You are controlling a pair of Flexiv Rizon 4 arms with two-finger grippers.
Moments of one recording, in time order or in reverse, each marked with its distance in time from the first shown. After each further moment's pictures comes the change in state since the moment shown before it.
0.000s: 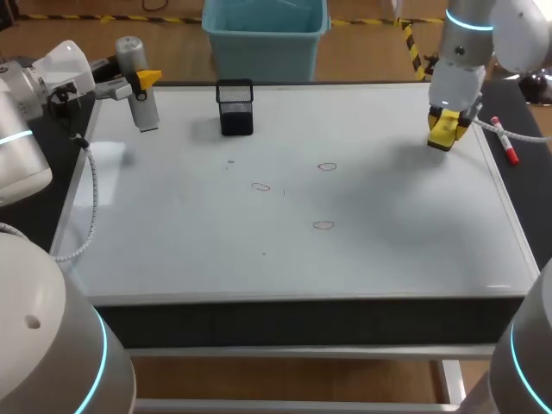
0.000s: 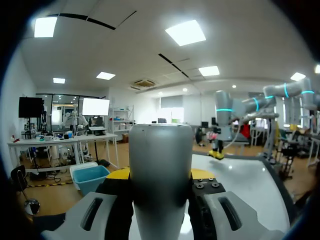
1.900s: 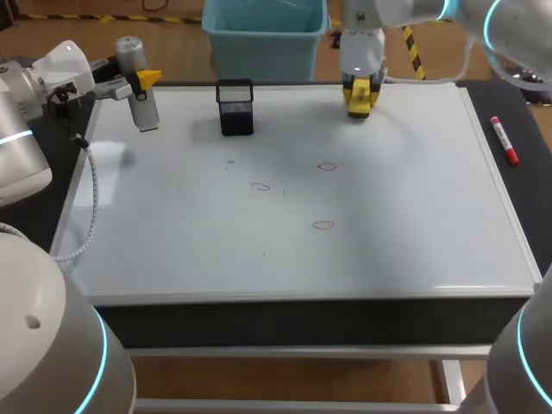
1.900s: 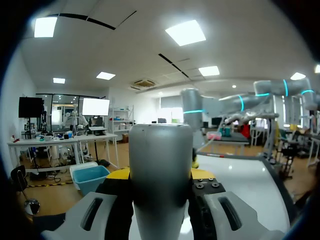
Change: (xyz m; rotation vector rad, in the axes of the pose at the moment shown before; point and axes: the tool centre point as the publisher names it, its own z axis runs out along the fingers) left arm 0.000 0.000 0.000 0.000 0.000 0.000; right arm -0.199 -0.018 0.016 -0.055 0.072 -0.284
